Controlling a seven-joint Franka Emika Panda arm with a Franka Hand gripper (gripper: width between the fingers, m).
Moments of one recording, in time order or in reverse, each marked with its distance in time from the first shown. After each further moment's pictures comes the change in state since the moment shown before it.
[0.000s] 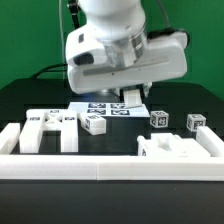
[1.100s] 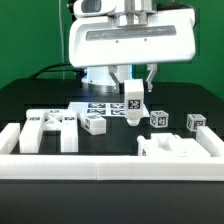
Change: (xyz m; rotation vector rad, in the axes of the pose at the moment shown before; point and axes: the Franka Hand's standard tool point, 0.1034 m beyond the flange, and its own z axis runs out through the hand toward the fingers) arm 0.034 0.001 -0.039 -0.150 0.734 -0.054
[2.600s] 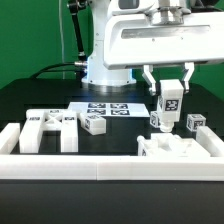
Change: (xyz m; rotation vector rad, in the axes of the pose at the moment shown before) arm 0.029 -0.056 0.004 0.013 0.174 -0.105
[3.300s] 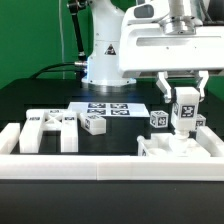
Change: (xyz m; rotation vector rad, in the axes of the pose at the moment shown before) arm 0.002 -0.023 0.013 -0.015 0.155 -0.036
